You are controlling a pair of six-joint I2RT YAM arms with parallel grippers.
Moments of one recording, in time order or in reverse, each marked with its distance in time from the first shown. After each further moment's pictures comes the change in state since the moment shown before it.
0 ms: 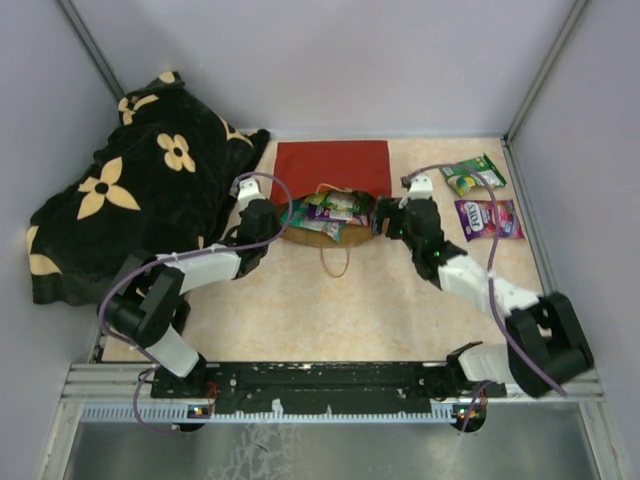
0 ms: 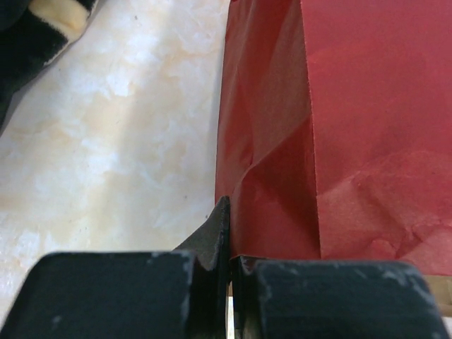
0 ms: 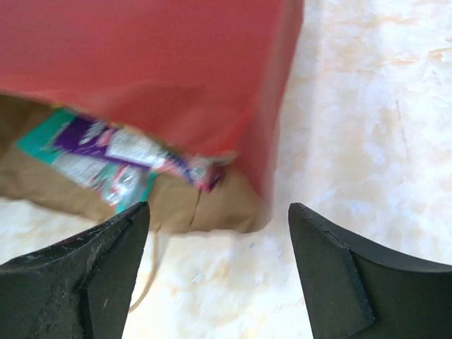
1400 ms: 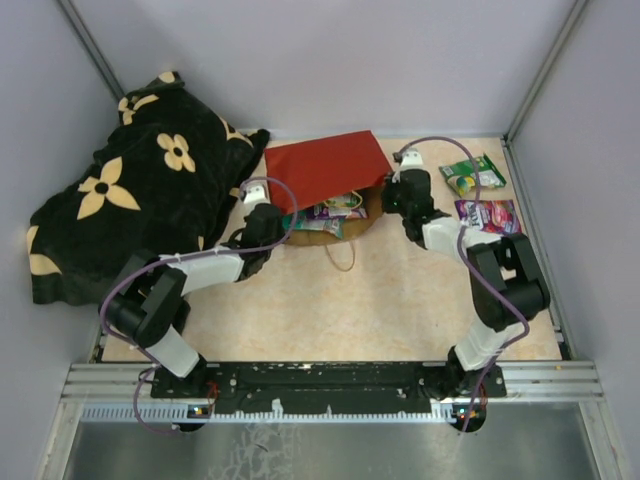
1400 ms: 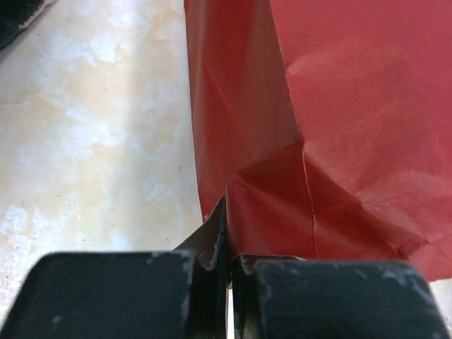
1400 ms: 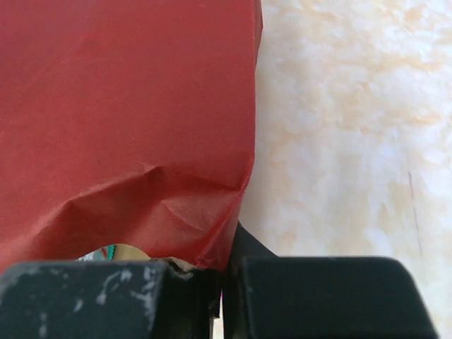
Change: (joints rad) left arm -0.030 -0.011 -0.027 -0.055 0.019 -0.021; right arm -0.072 0.258 0.154 0.105 -0.093 -0.057
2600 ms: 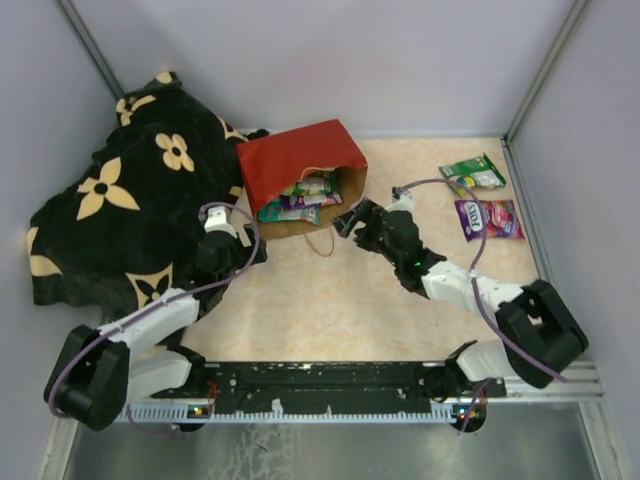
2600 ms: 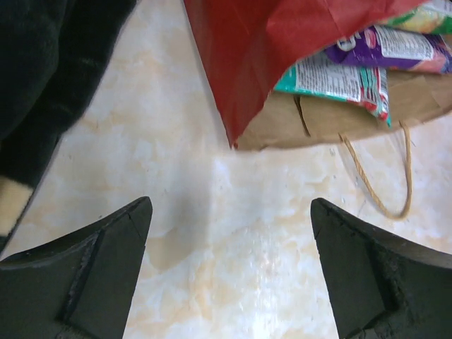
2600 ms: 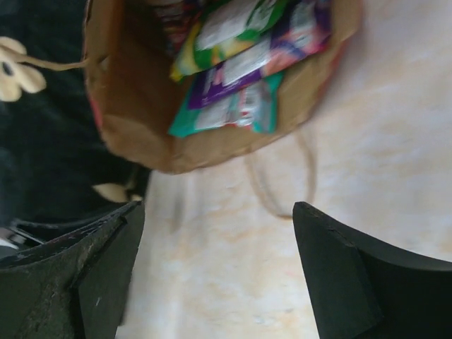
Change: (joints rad) left arm 0.134 -0.447 -0.317 -0.049 0.151 0.129; right arm 0.246 -0.317 -0.235 0.008 0.030 0.615
